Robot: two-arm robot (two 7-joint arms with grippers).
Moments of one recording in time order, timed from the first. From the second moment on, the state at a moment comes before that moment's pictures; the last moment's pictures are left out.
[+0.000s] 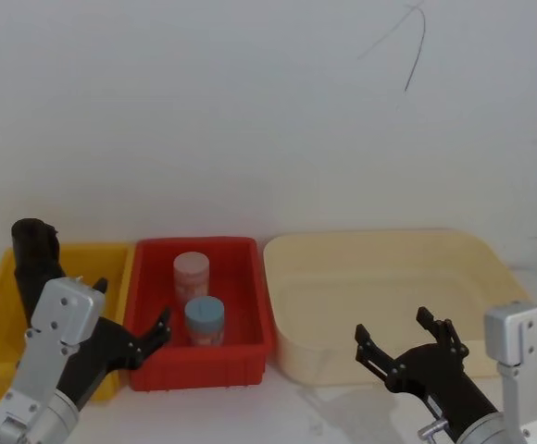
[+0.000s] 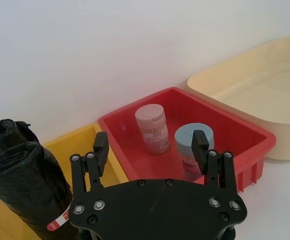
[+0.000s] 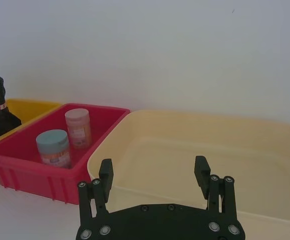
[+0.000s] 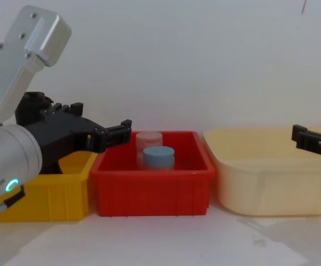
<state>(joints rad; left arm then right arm) -0.24 0.38 0.45 -1.63 -0.20 0.01 -0.01 -0.01 0.34 -0.23 -1.77 0.29 0.03 0.07</state>
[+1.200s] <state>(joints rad) -0.24 0.38 0.45 -1.63 -0.20 0.01 -0.01 -0.01 0.34 -0.23 -1.77 0.29 0.03 0.07</state>
